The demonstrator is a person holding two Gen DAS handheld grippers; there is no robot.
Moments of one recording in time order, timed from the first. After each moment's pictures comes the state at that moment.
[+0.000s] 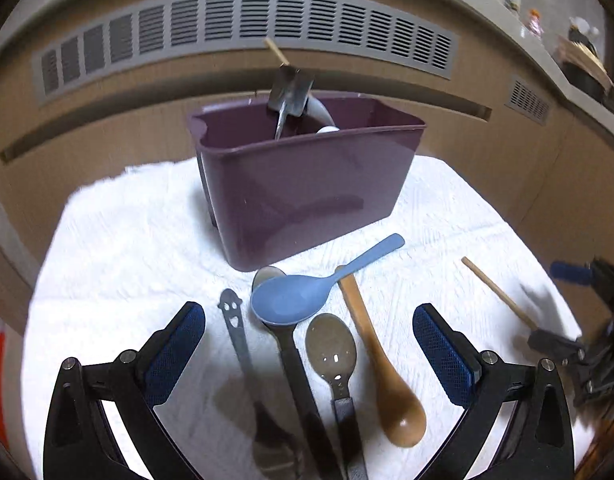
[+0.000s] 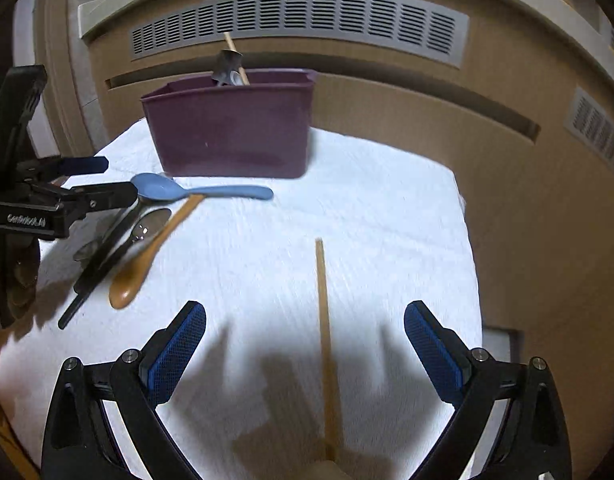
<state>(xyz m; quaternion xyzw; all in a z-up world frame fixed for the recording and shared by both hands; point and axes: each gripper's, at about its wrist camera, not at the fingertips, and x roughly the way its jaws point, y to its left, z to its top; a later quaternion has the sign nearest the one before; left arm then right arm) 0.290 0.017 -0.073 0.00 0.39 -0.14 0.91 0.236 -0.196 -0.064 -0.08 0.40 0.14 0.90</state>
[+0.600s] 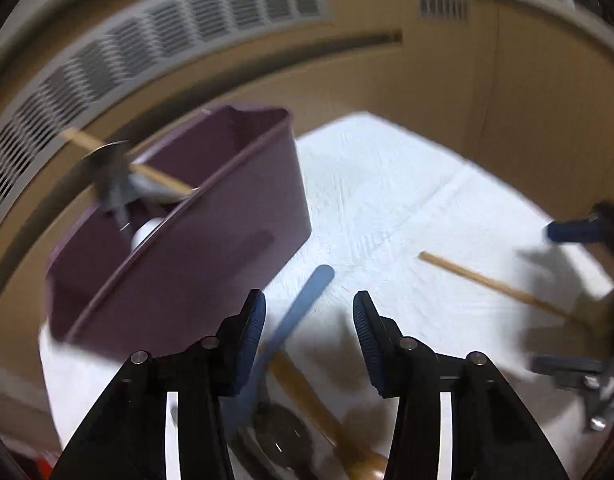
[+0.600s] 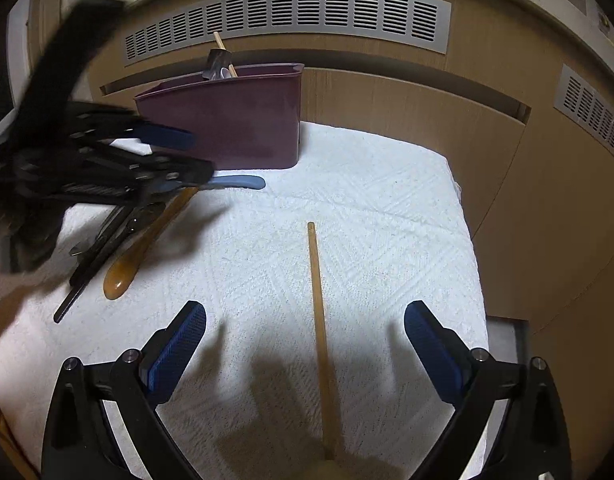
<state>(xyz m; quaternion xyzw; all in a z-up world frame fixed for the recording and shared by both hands) 0.345 -0.093 -0.070 0.22 0.41 -0.25 0.85 0.229 -0.203 -0.070 -0.07 0.39 0.13 0.91</state>
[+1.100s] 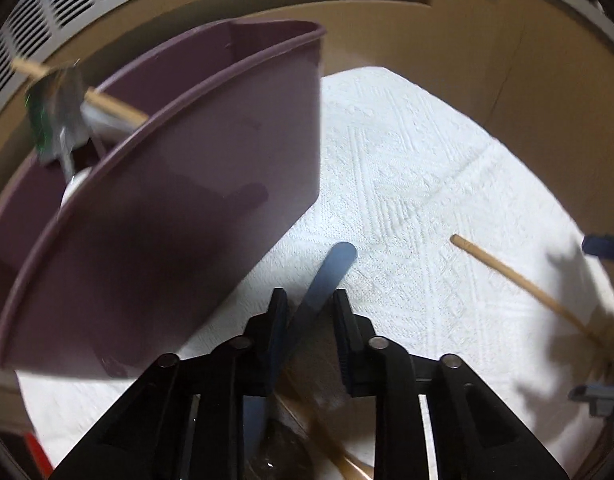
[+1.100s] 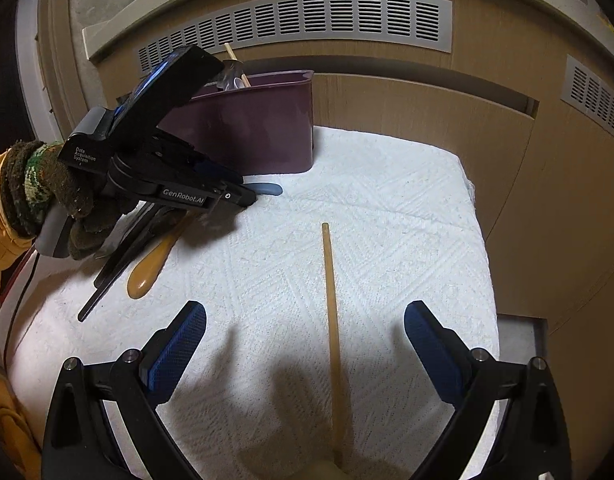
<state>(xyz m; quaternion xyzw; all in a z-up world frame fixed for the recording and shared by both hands) 0.378 -0.086 -0.098 0.16 0.49 -0.24 0.82 0.225 -0.211 -0.064 -0.04 0.39 0.17 0.90</state>
